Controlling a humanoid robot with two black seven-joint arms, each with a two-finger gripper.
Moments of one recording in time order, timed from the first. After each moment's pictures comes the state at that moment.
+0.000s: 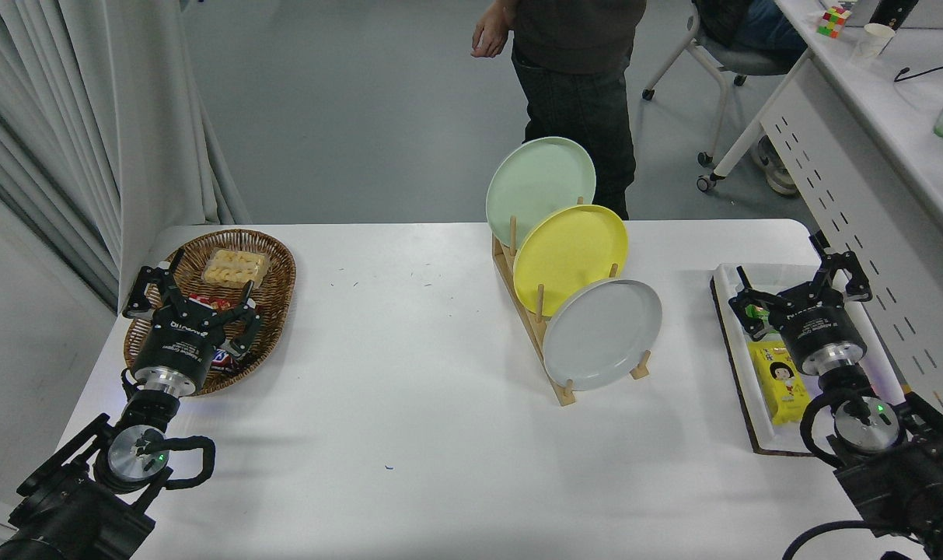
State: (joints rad) left arm -0.40 0.28 -1.19 -0.62 0.14 -0.57 -0.39; right arm 0.64 -0.21 1.19 0.27 -0.02 0.59 0.19
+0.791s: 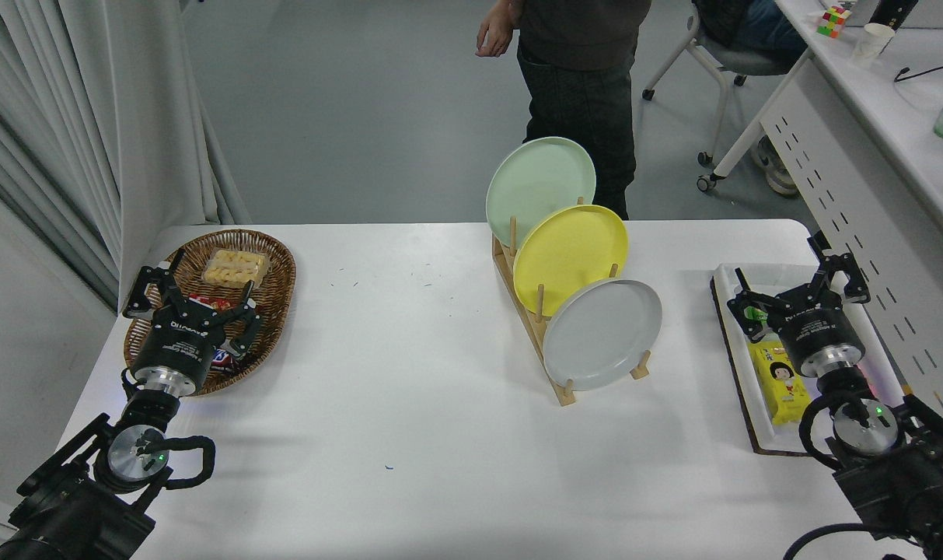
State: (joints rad) left arm -0.40 0.28 -1.19 -0.62 0.14 -0.57 -0.39; right arm 0.60 -0.22 1.19 0.27 -0.02 0.59 0.19
